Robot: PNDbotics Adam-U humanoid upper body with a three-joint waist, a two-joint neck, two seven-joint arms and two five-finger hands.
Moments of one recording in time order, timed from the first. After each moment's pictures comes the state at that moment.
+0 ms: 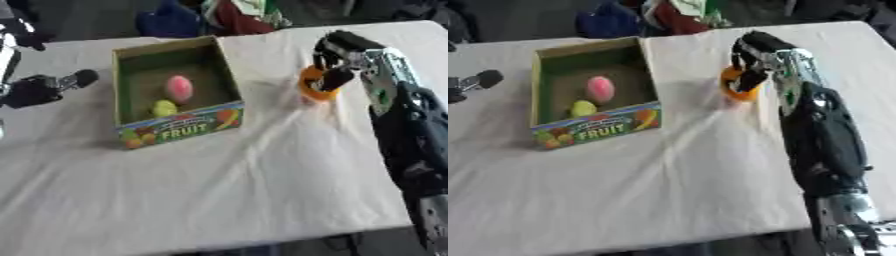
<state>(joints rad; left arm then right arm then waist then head) -0.31 0.69 -0.04 -1.68 -0.50 0.07 0.16 -1.07 -0.06 -0.23 -0.91 1.37 -0.34 0.37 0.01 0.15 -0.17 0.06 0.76</state>
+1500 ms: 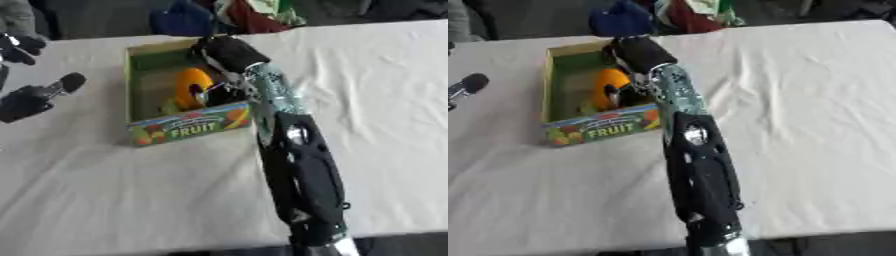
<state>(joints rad) -0.27 0.64 -0.02 -1.69 -0.48 0.08 0.20 -0.96 0.38 -0.22 -1.11 1.74 -0.39 0.34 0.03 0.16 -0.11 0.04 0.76</state>
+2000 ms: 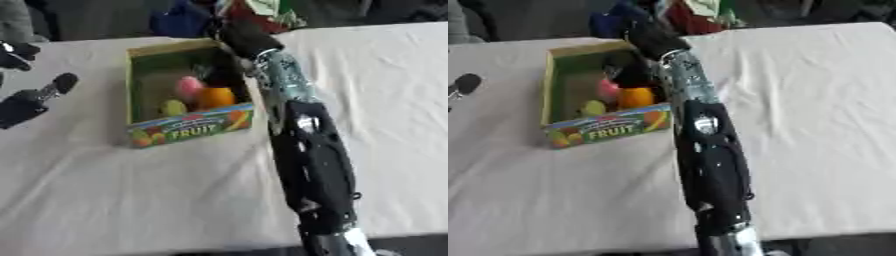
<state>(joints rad) -0.20 0.62 0.05 -1.71 -0.39 0.11 0.32 -1.05 0.21 -0.30 -1.11 1.63 -0.29 0.25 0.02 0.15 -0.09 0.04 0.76</state>
